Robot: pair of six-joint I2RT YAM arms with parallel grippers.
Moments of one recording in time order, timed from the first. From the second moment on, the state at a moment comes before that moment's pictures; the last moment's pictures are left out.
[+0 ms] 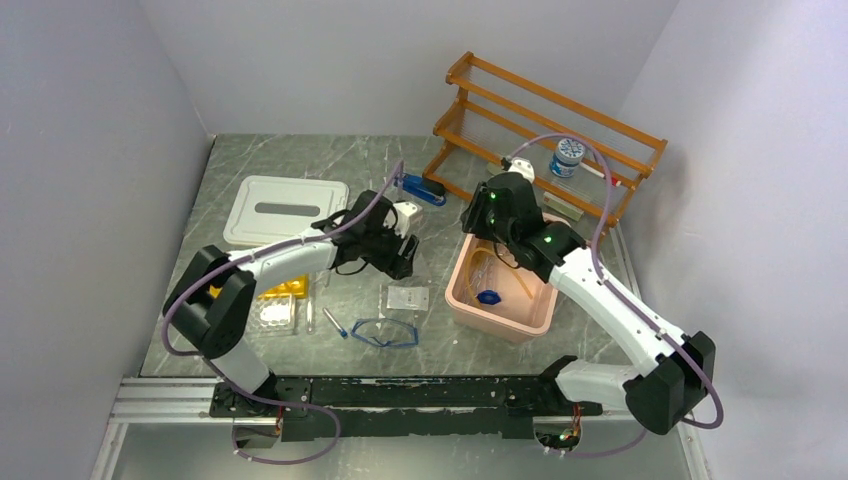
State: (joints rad) left arm -0.69 1.63 1.04 -0.25 0.24 -0.10; right arm 0.60 1.20 1.10 -0.49 0.26 0.61
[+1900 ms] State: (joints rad) left arm -0.97 1.87 1.67 -0.26 0.20 -0.33; right arm 0.16 1.08 1.01 -0.50 0.35 0.59
